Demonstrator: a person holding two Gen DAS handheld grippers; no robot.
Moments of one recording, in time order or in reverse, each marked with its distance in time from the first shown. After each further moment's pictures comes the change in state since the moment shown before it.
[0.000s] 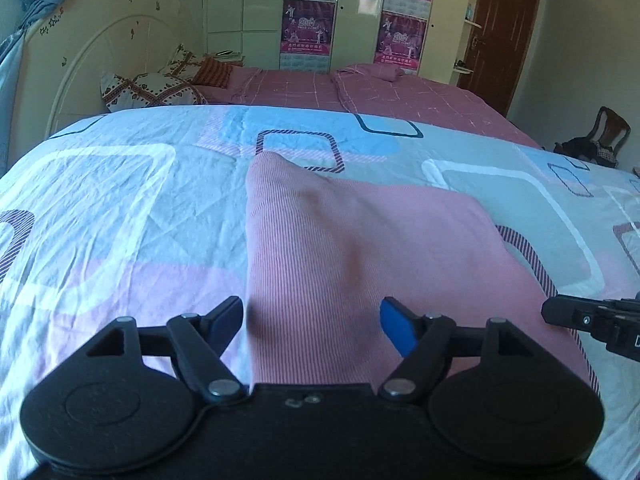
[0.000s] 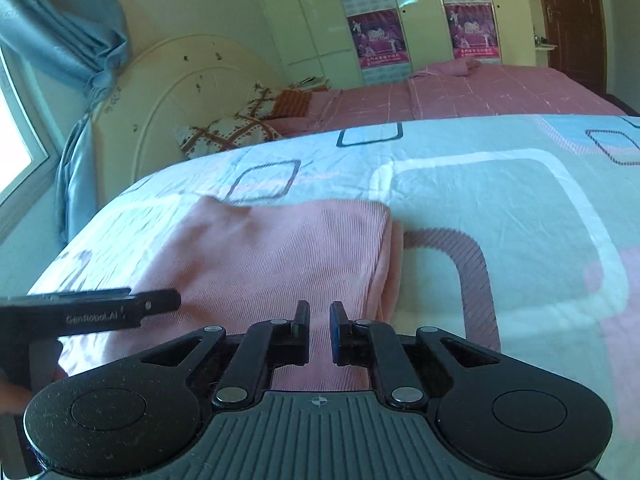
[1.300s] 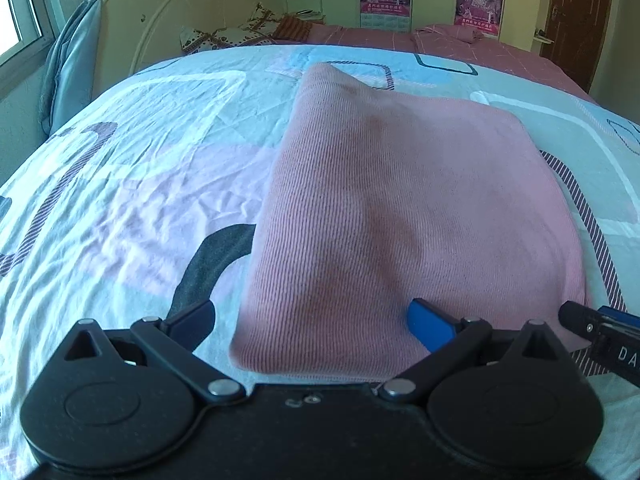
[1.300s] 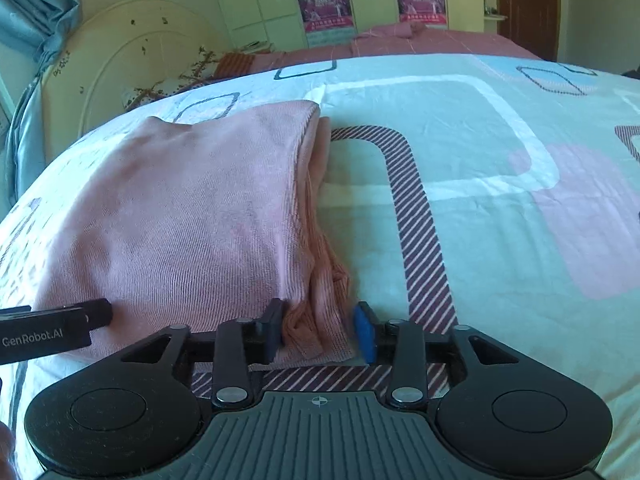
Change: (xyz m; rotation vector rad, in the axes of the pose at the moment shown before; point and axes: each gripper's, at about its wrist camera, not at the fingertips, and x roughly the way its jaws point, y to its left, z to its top) left arm -0.036 -0.048 -0.058 -0.106 0.139 0.266; right arm -0.001 -0.009 -0.066 0.049 0.099 -0.187
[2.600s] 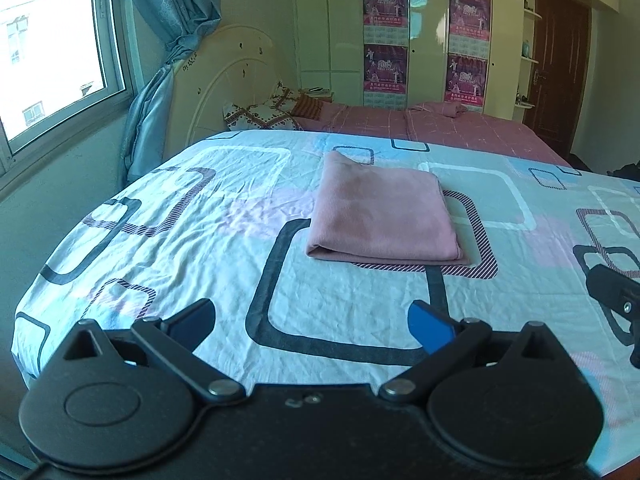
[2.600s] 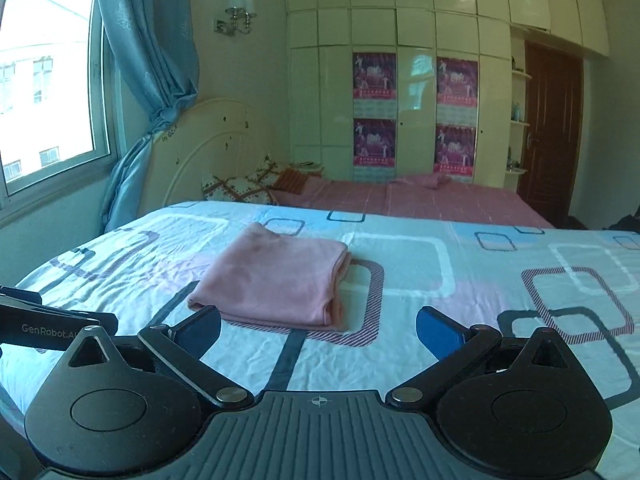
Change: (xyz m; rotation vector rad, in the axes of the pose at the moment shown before) left arm -0.282 0.026 -0.133 -0.029 -0.243 0.009; right arm -0.301 0.021 -0.112 -0.259 -0.407 0.069
